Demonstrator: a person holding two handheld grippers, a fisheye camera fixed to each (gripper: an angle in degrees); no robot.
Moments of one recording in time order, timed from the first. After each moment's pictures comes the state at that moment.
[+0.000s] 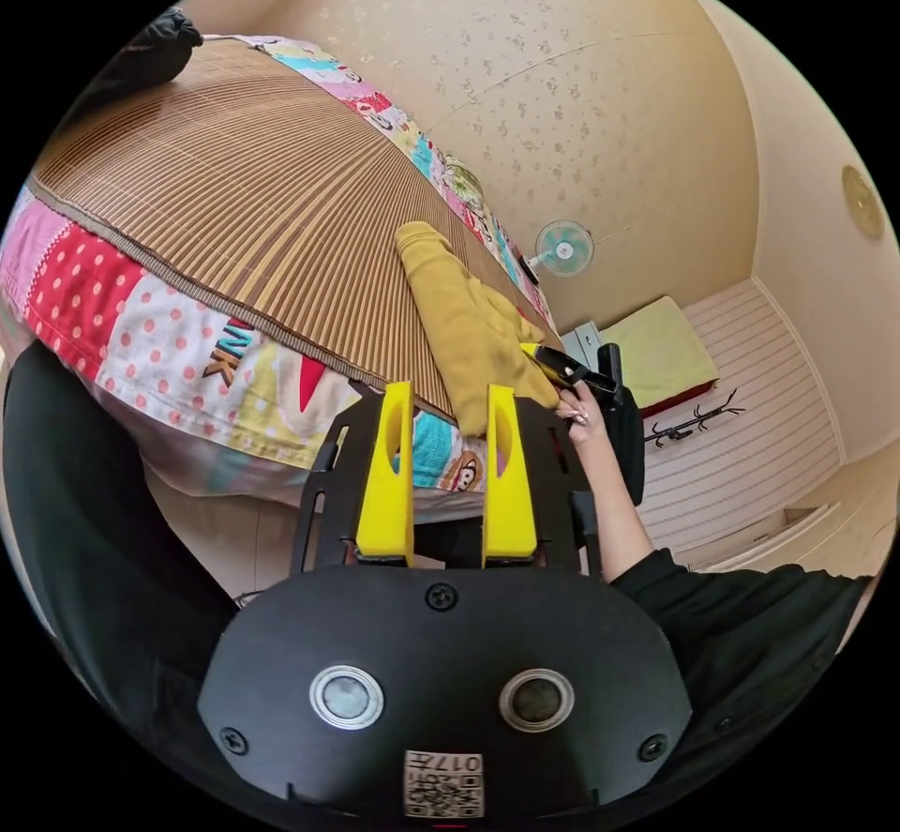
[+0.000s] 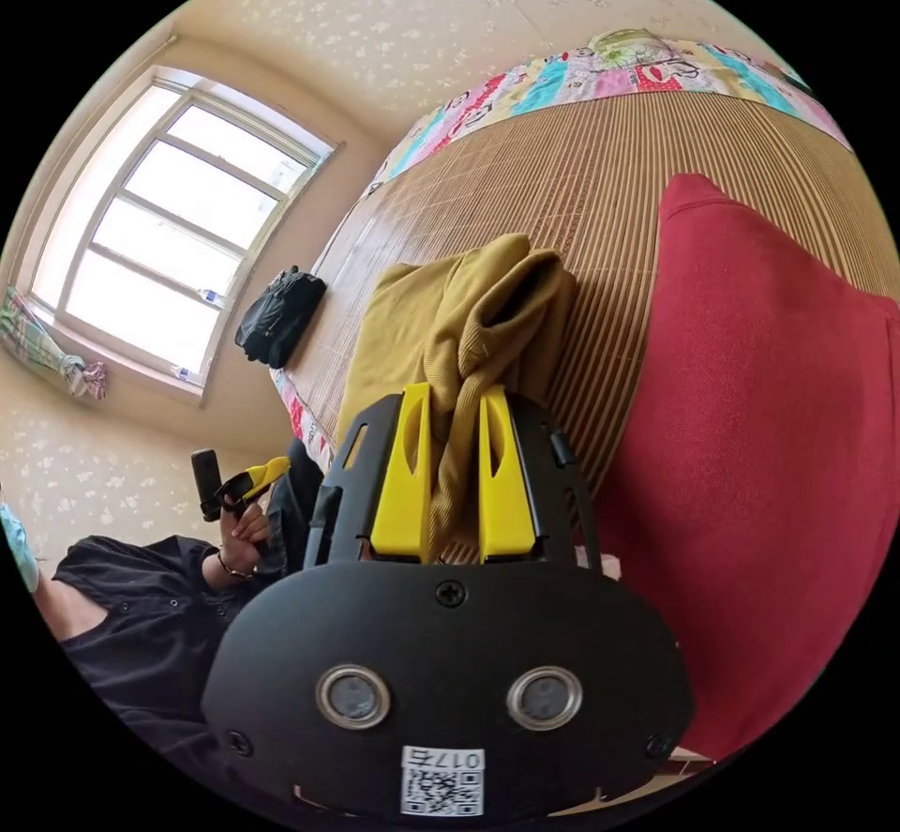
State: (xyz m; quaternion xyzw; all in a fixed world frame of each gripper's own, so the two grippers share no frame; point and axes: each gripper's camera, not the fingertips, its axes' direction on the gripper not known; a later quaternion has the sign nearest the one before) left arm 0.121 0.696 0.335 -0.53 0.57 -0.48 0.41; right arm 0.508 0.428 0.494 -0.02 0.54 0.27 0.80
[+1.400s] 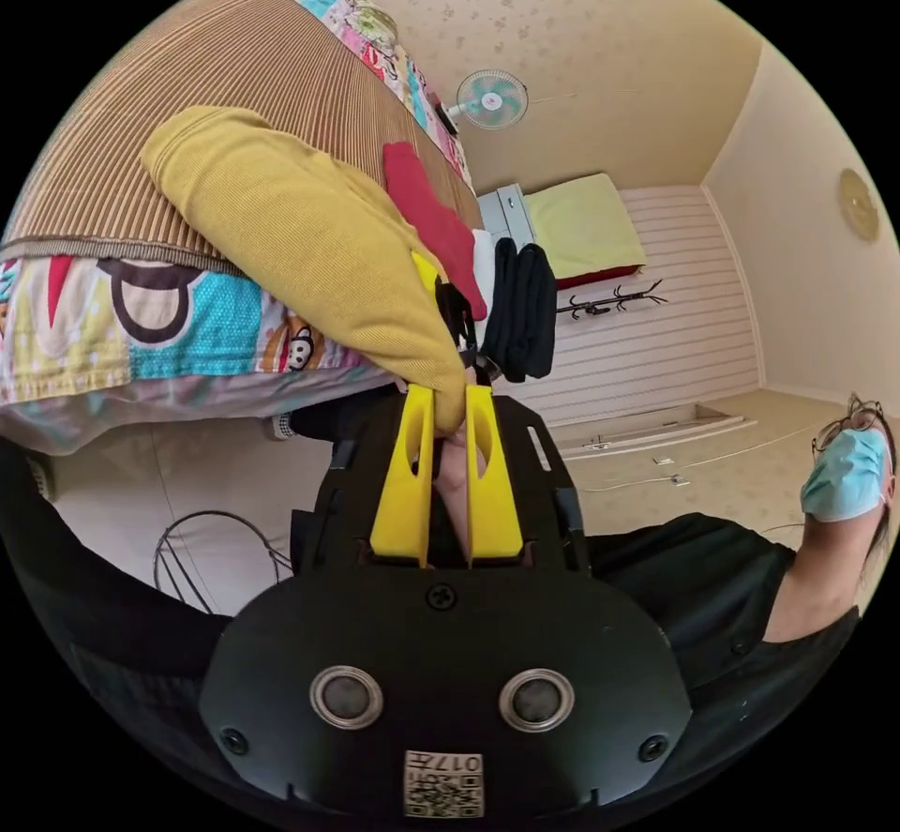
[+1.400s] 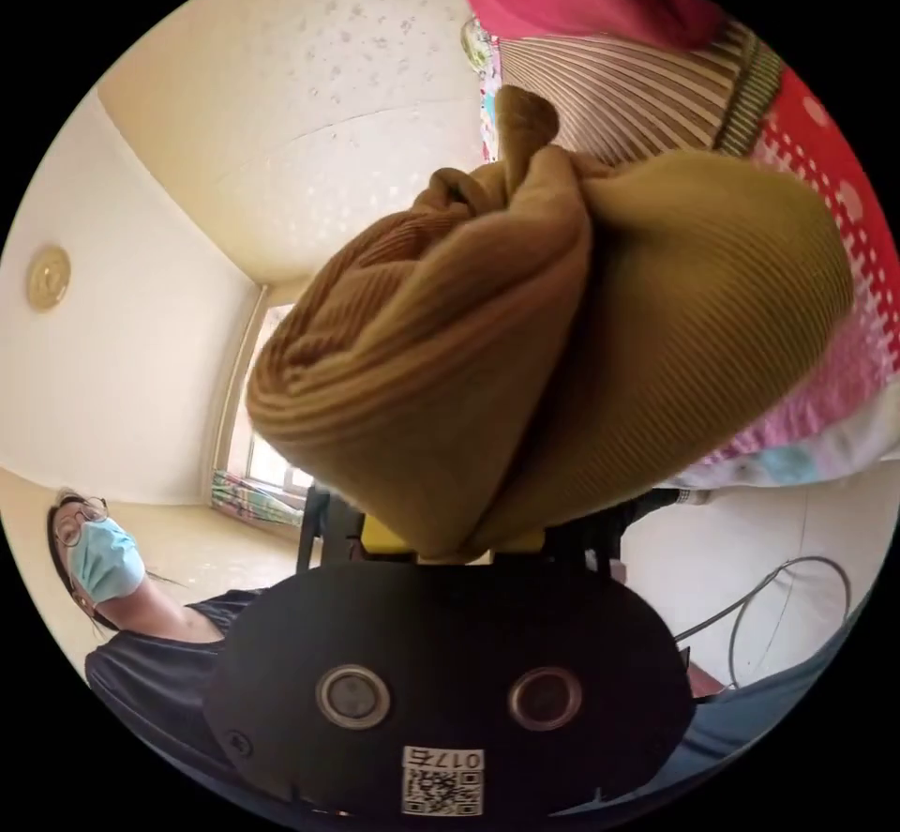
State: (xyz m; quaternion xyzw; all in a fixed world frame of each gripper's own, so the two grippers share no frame) left arm 0.229 0.614 0.271 -0.51 0.73 -0.39 0.23; right arm 0.256 0.469 0.575 0.36 0.22 0.30 0.86
